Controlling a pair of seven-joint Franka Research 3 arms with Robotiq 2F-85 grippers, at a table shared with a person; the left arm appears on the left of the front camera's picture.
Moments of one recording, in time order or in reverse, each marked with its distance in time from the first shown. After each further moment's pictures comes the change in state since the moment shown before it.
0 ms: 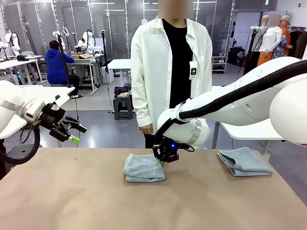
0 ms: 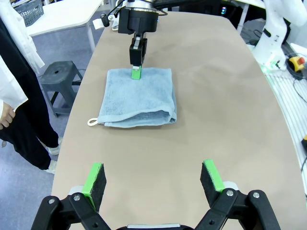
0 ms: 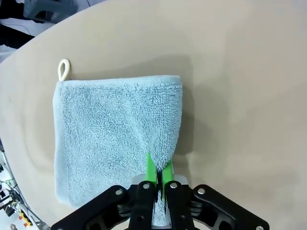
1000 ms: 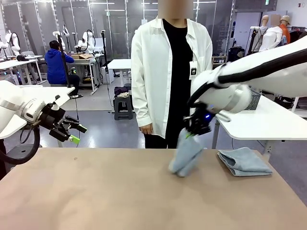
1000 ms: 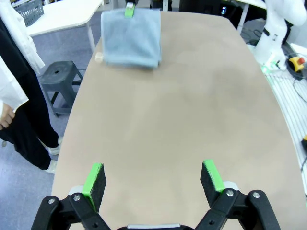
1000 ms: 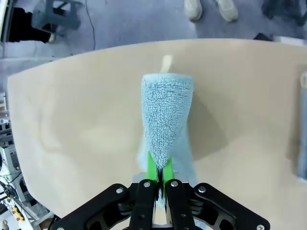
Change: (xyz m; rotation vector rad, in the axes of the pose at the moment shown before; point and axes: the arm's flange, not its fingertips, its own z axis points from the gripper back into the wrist) left arm 0.000 0.000 0.000 0.000 0.000 0.000; right arm 0.033 -0.061 0.178 -0.021 -0.093 0.065
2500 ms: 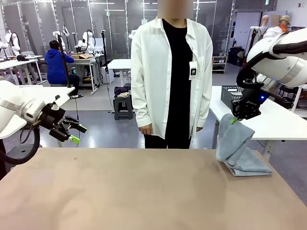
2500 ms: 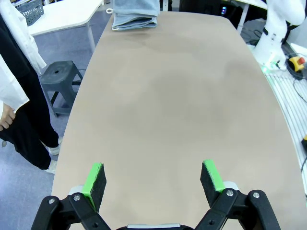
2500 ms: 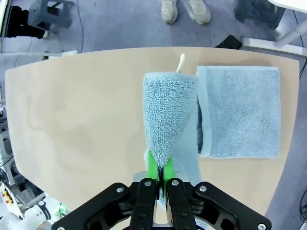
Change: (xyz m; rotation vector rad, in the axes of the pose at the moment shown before) left arm 0.000 0.000 0.000 0.000 0.000 0.000; right arm 0.036 -0.130 0.125 -0.018 0.013 0.062
